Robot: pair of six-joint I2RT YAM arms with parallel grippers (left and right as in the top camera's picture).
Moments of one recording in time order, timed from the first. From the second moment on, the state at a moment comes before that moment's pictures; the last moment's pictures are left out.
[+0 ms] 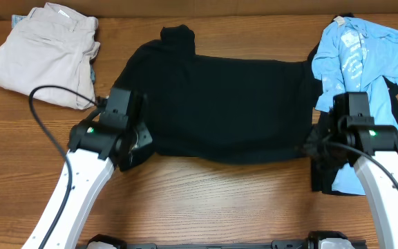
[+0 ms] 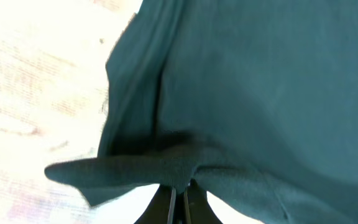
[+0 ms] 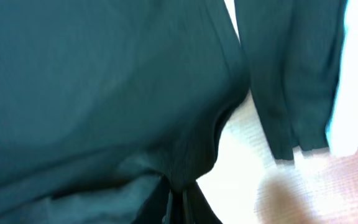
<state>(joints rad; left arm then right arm) -0.28 1.30 1.12 -1.01 -0.17 -0.68 -0.02 1.24 1.04 -1.10 -0.10 0.51</state>
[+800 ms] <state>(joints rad) -0.28 1.76 1.12 -0.32 -0.39 -0.63 -0.02 1.65 1.04 -0.49 -0.07 0.47</state>
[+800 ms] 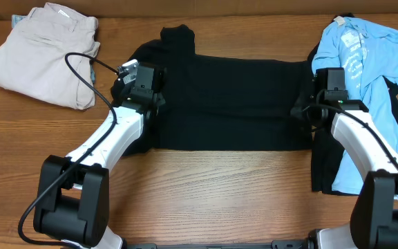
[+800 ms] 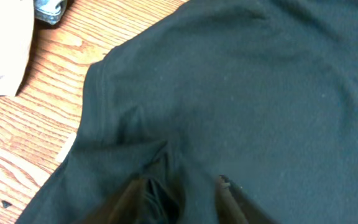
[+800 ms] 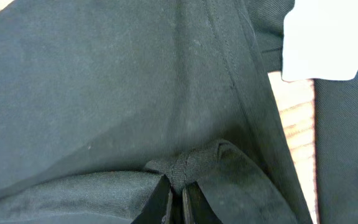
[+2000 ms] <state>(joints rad) -0.28 1.50 1.01 -0.98 -0.23 -0.63 -0.03 1.45 0.90 -0.78 -0.15 0.46</state>
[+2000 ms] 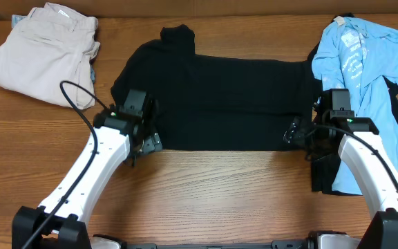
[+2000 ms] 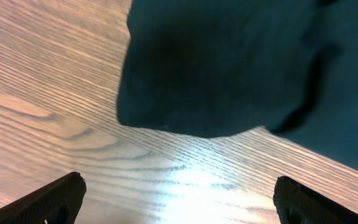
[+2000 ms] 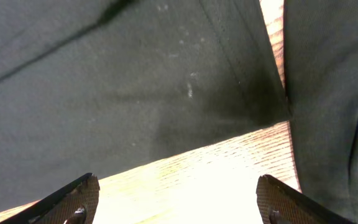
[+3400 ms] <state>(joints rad) -0.13 1.51 0.73 -0.68 -0.51 -0.54 -0.02 1.47 0.88 -0.81 -0.13 0.46</state>
